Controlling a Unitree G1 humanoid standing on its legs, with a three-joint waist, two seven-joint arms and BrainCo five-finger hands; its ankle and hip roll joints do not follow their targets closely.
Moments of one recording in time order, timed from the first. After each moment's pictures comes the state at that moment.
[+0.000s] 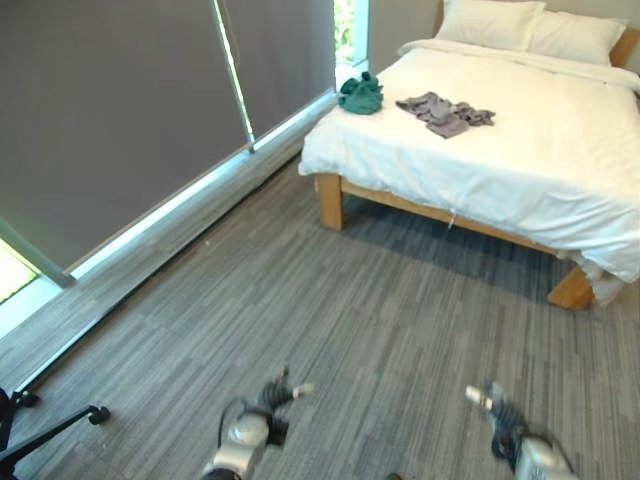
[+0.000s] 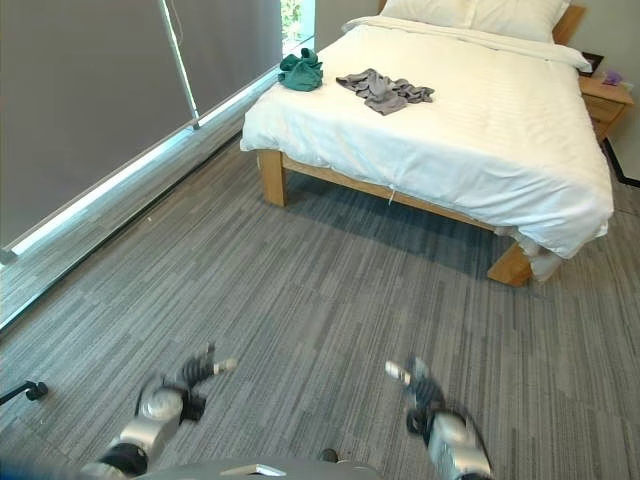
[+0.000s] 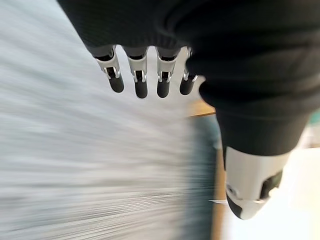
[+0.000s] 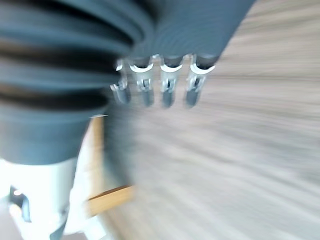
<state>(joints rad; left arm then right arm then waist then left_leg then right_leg) -0.10 0.31 -0.22 0.68 -0.21 -0.07 0.05 0.06 -0.35 0.10 0.57 0.48 -0.06 0.01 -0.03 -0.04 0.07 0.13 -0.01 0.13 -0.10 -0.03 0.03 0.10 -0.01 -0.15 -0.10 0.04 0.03</state>
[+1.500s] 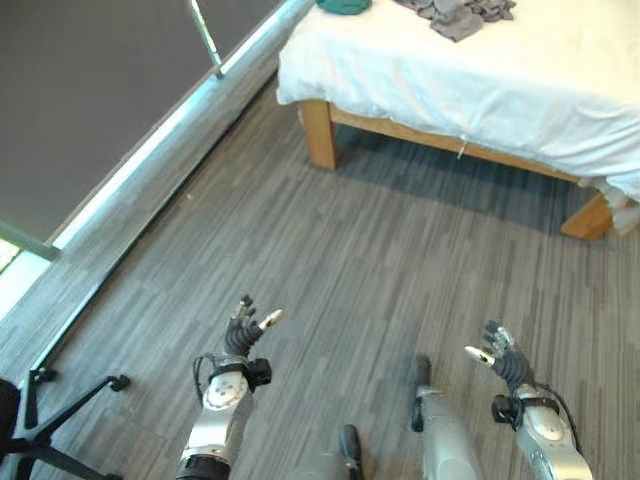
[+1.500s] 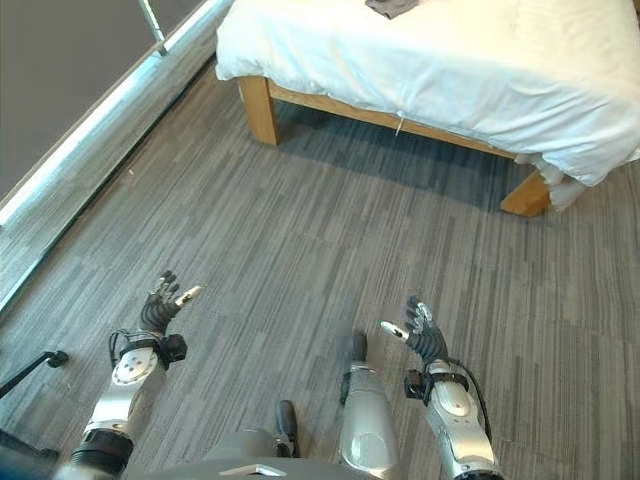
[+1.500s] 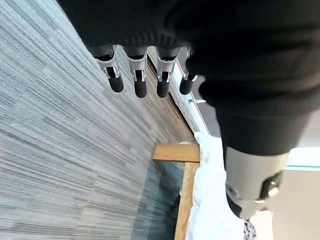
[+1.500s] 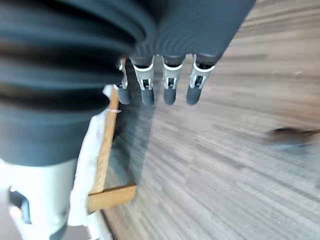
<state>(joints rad) 0.00 0.29 -0.01 0.35 -0.33 -0.08 0.19 0.23 -0.29 0.04 0.25 0.29 -0.10 -0.05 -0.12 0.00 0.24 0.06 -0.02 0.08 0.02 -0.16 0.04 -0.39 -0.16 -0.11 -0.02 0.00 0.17</state>
